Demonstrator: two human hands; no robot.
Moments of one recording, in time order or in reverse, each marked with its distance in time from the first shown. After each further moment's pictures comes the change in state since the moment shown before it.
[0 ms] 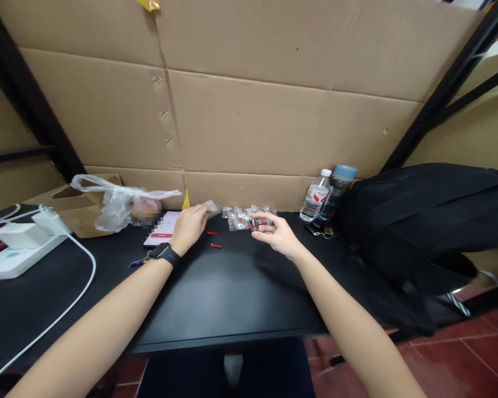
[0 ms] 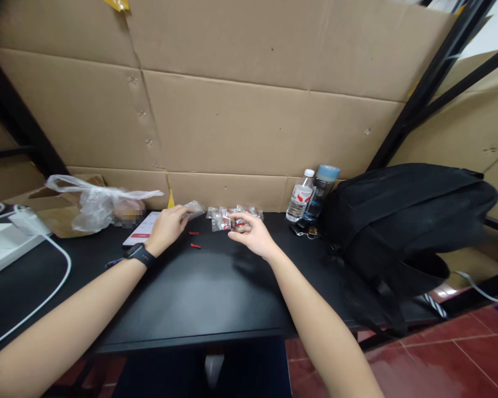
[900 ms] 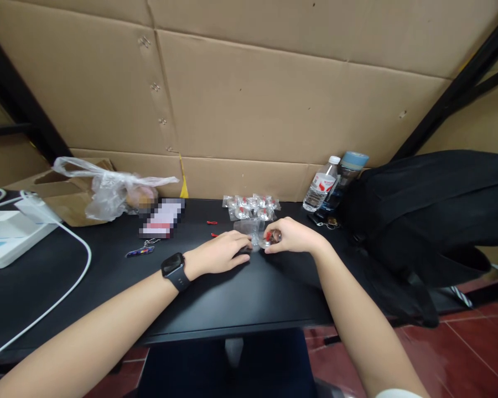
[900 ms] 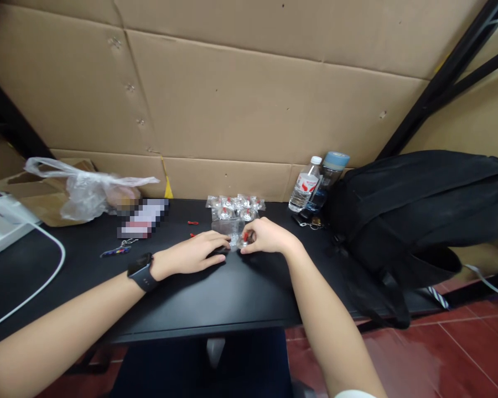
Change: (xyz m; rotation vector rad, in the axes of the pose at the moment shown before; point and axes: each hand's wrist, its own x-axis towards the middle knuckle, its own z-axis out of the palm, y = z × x) left_hand -0.043 0.089 -0.003 -0.325 -0.445 0.538; right_hand -0.008 -0.018 -0.031 -0.868 -0.429 0.067
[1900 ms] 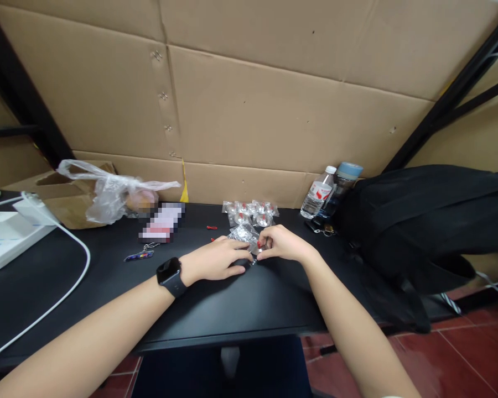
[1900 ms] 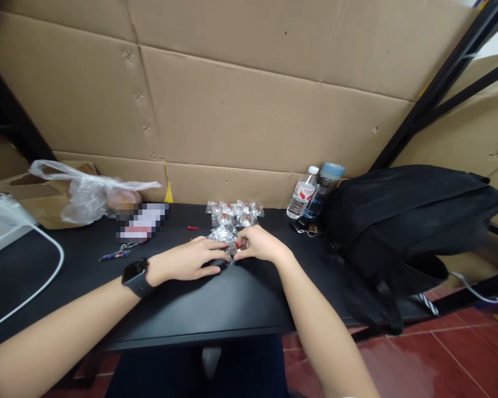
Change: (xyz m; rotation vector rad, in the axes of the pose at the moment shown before) left_hand -0.009 0.000 -0.012 0.070 -0.085 0.058; right_hand 0.013 0.001 0.021 0.113 0.037 -0.042
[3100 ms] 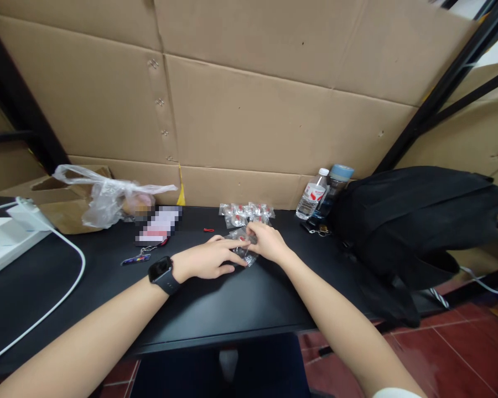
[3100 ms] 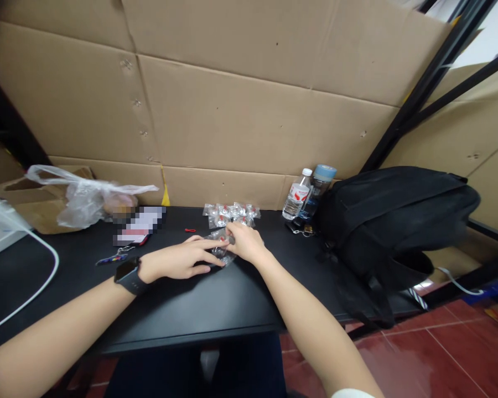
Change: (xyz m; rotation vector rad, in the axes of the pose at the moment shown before) left_hand -0.006 -0.010 -0.011 -0.125 -0.055 0.044; right_hand 0.022 -0.002 0.035 -0.287 0.313 0.052
